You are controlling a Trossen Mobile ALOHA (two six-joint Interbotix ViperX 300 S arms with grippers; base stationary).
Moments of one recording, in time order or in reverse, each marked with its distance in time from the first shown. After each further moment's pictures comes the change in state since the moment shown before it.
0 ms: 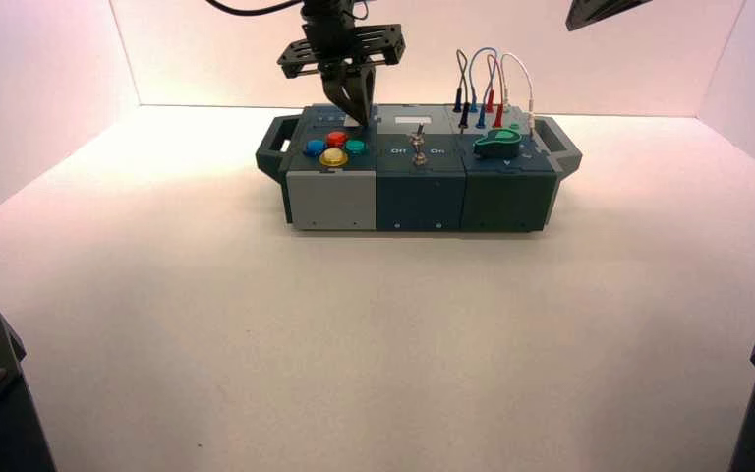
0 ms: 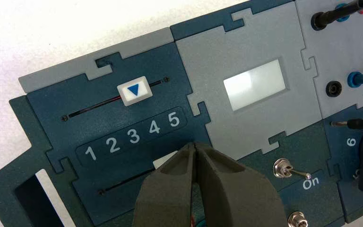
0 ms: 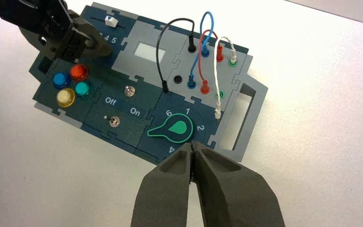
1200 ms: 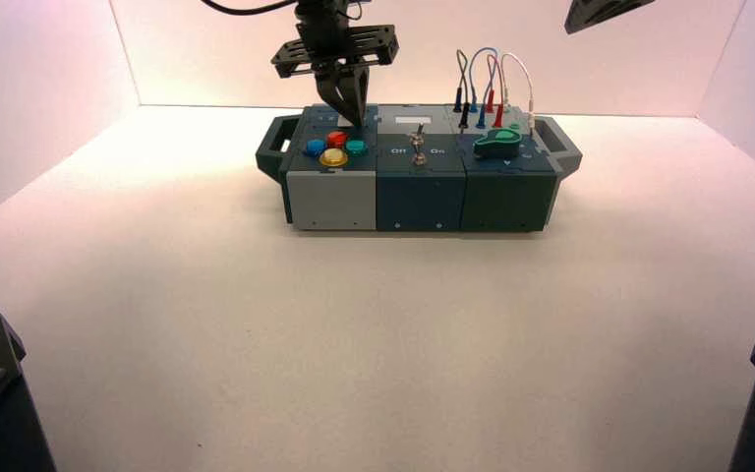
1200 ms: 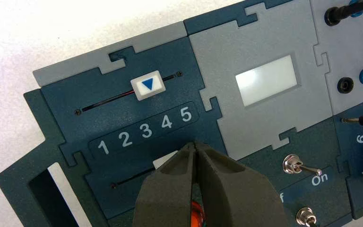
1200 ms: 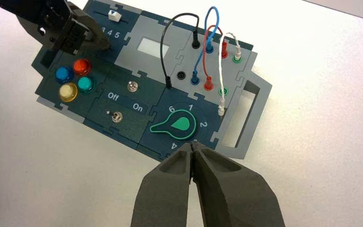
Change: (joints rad) left arm 0.015 -0.002 -0.002 0.008 0.025 0.003; right arm 0.005 -0.002 0.000 0.002 0.018 -0.008
